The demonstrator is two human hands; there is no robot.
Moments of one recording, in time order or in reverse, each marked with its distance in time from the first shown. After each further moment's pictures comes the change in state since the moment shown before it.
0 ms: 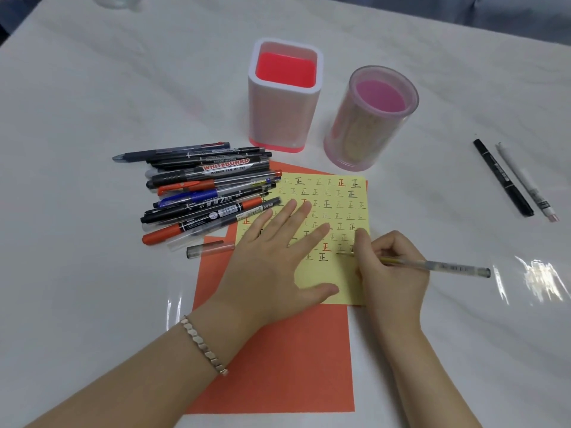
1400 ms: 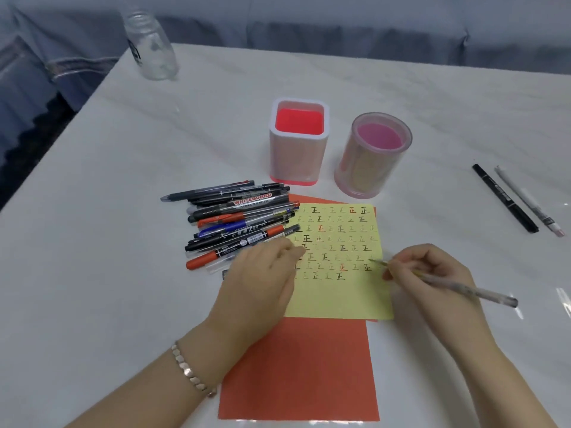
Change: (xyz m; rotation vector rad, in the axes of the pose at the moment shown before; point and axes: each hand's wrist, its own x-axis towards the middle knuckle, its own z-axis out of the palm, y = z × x) left_hand -0.024 -0.023 -0.033 0.026 0.245 0.084; right_hand 0.007 -0.026 -0.042 -0.115 -0.291 0.010
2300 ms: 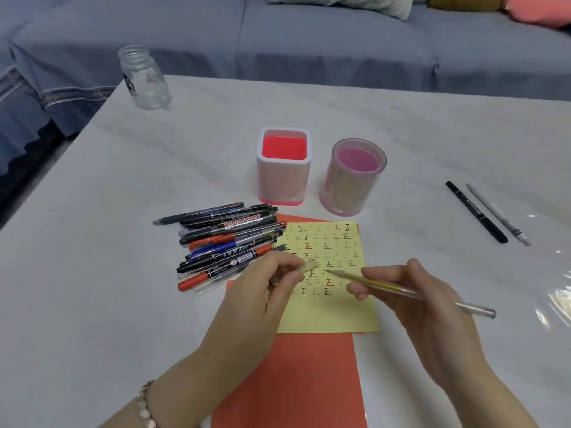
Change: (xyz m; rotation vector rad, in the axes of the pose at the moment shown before) left_hand 0.012 0.045 -0.048 -0.734 0.008 -0.355; right_hand -0.024 -0.023 -0.002 0.495 -0.225 -0.018
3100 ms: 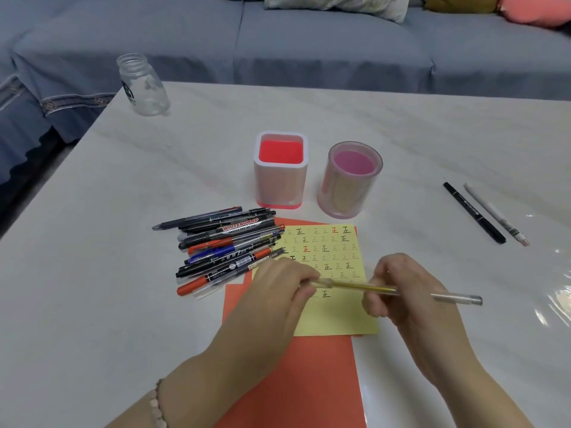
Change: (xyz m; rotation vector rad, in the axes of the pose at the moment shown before) left_hand 0.004 -0.005 0.007 0.299 -0.106 0.254; right_hand 0.002 -0.007 0.009 -0.145 0.058 -0.008
